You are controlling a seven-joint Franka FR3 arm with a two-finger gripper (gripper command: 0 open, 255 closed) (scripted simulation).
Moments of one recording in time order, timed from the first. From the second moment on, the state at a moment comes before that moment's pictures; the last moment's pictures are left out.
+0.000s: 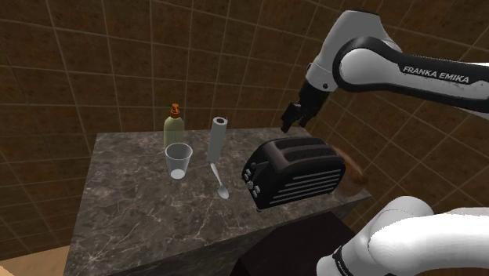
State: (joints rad) arm -0.01 -0.64 0.08 -2.37 0.02 1.84 0.09
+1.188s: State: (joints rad) arm -0.03 0.01 0.24 -2.01 -0.10 2.19 0.46
